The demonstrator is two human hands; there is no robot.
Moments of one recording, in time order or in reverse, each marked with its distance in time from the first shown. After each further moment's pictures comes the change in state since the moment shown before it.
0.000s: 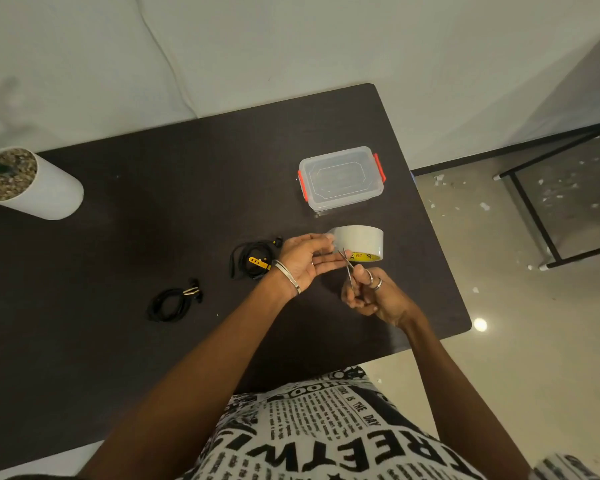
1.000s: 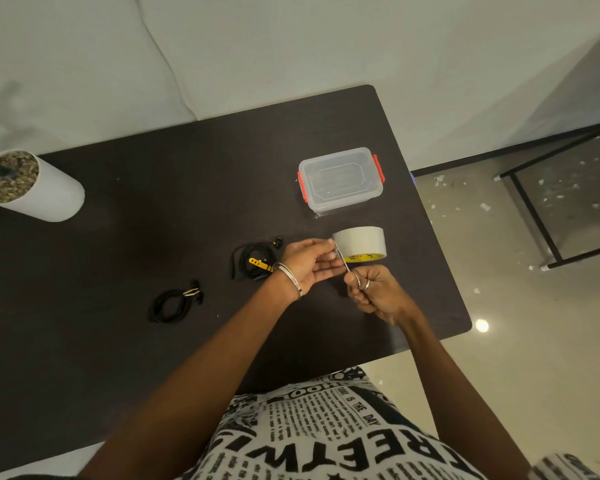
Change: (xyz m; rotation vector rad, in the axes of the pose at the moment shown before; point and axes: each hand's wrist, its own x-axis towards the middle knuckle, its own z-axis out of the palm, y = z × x) left_hand 0.004 -0.008 -0.001 0.103 0.077 -0.018; right_hand 0.003 0.000 0.000 0.032 0.124 0.017
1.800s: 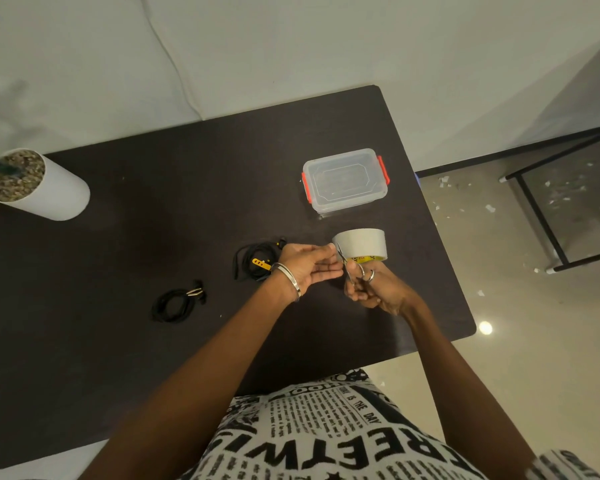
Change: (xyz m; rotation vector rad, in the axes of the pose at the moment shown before) left_hand 0.001 0.002 -0.009 0.032 0.010 0.007; right_hand 0.013 -0.016 -0.001 -0.128 -0.101 0.080
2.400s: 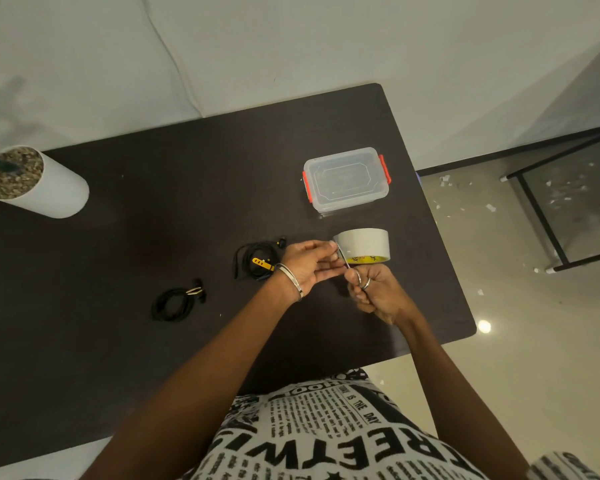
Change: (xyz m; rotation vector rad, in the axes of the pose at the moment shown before) left_hand -0.001 -0.001 0.004 -0.043 -0.016 0.012; right_hand -0.004 0.014 0.009 0.159 0.105 -0.104
